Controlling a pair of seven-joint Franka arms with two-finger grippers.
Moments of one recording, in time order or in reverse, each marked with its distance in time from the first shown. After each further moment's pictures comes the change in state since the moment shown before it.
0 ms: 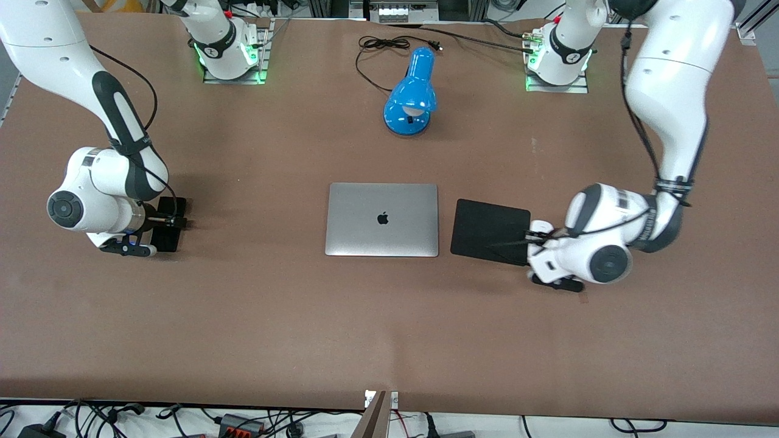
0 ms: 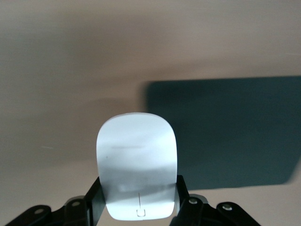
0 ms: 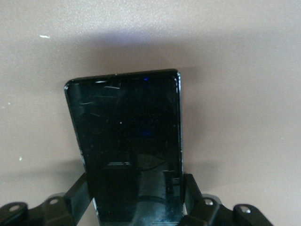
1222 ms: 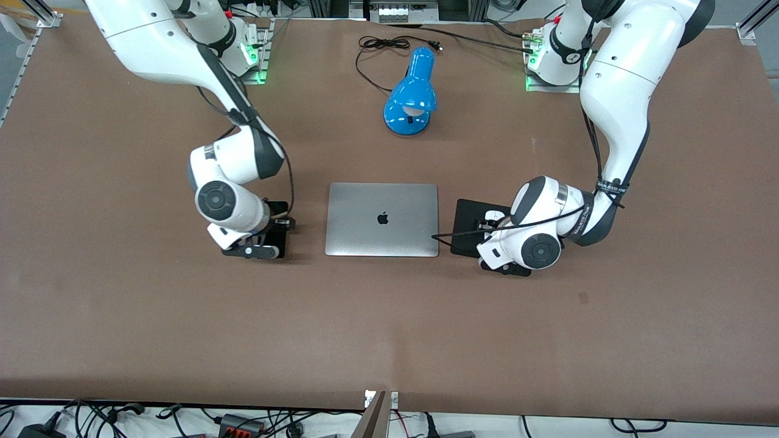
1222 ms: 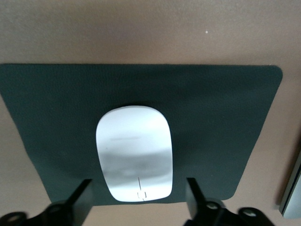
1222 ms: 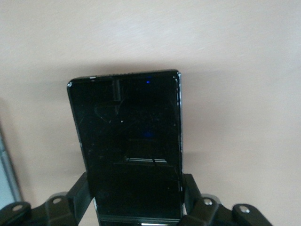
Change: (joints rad) left arm -0.093 0.049 0.011 -0.028 -0.063 0.067 -0.106; right arm 0.377 0.026 0.160 0.146 0.003 -0.049 0.426
